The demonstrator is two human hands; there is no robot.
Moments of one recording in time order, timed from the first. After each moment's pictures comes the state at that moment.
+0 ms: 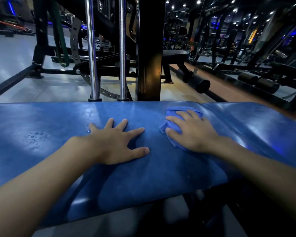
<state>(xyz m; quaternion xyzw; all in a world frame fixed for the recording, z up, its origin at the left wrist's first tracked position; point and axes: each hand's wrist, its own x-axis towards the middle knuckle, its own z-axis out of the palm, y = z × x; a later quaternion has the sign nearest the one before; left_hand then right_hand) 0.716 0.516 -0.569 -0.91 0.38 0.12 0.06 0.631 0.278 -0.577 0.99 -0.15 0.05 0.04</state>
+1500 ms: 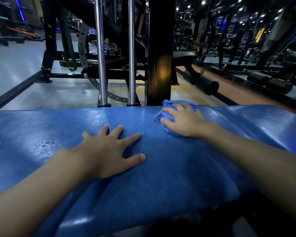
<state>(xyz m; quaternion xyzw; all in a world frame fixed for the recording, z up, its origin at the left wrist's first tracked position) 0.730 0.546 -0.570 -0.93 0.36 0.08 0.07 0.713 0.281 -0.569 0.99 -0.13 0.06 0.01</state>
